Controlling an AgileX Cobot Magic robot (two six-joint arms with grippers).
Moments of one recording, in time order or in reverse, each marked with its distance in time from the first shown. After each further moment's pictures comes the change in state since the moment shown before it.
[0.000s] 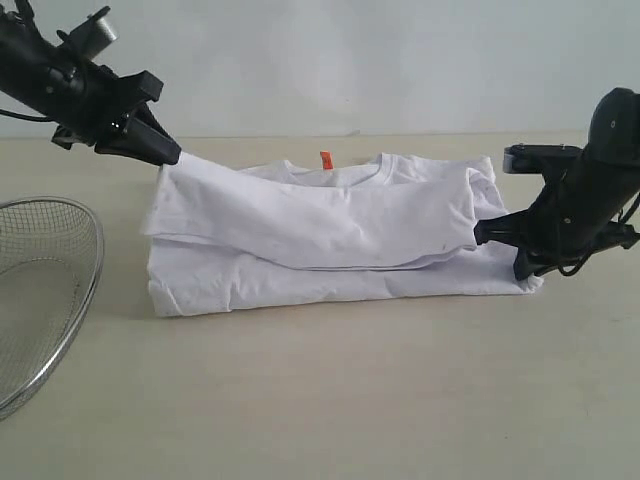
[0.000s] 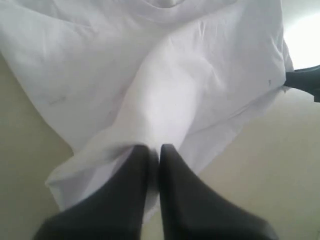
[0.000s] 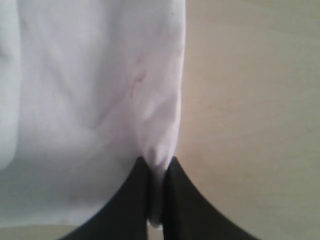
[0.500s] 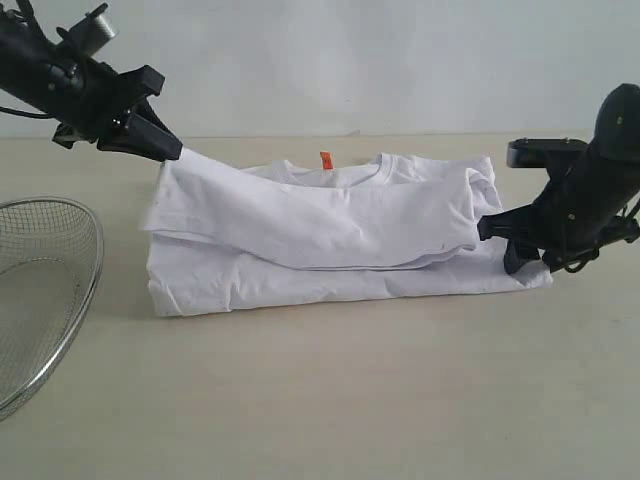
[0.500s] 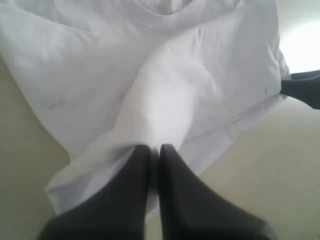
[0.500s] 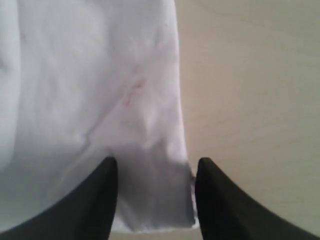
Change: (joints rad) left arm 0.000 -0.001 0.000 -0.022 -0.013 -0.021; right arm -0.007 -0.008 0.000 -0.004 -0.019 -0.016
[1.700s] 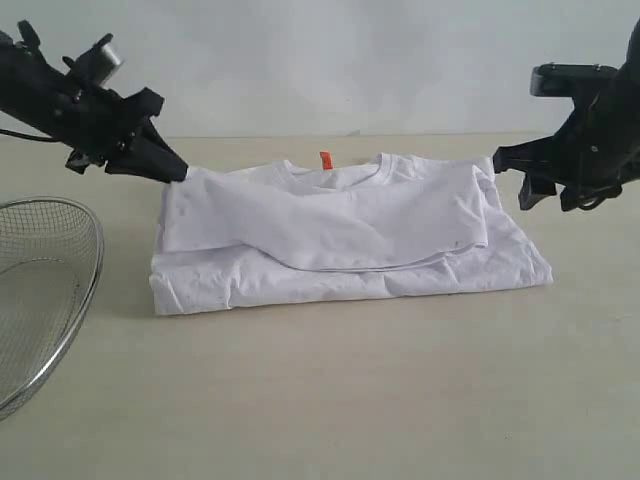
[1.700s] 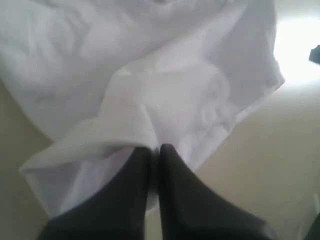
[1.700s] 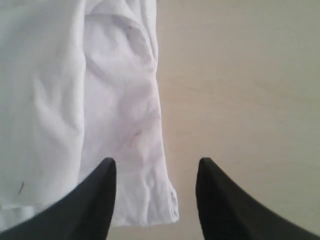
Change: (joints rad) left arm 0.022 0.080 0.000 -0.064 0.053 0.073; right arm -0.015 -0.111 -0.111 -0.059 0.105 0.089
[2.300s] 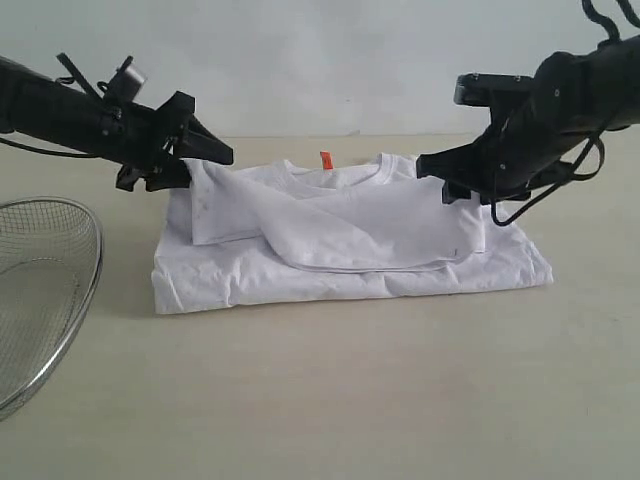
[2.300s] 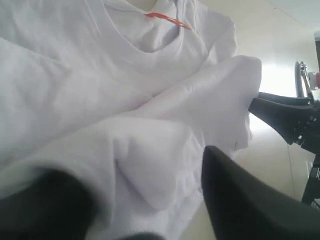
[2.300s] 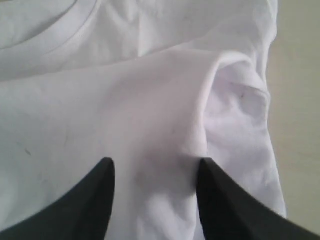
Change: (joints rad) left arm -0.021 0.133 0.000 -0.319 -0.113 0.097; right arm 0.164 0.094 0.001 -0.020 -0.271 0.133
